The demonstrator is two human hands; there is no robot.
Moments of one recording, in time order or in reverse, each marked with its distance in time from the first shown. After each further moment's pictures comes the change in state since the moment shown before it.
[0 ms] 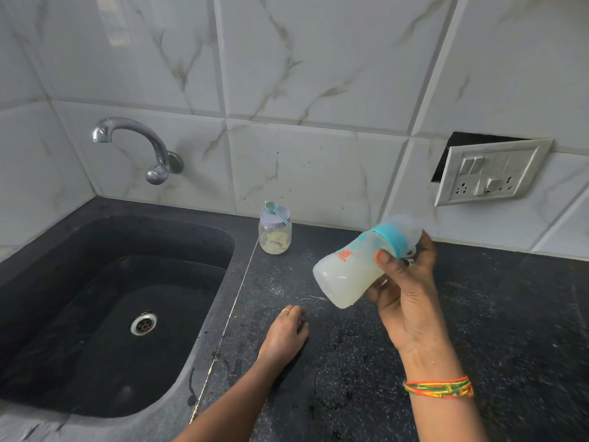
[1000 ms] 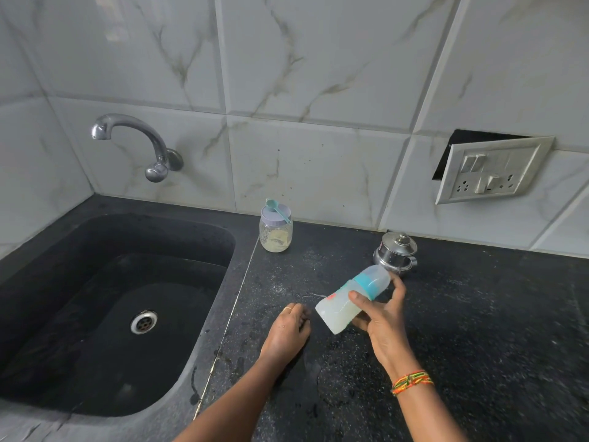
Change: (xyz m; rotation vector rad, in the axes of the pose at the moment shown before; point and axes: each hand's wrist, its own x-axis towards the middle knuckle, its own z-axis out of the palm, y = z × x) left_hand 0.000 0.000 -0.001 -0.023 0.003 0.000; right_hand 0.004 0.075 -0.073 -0.328 0.363 0.180
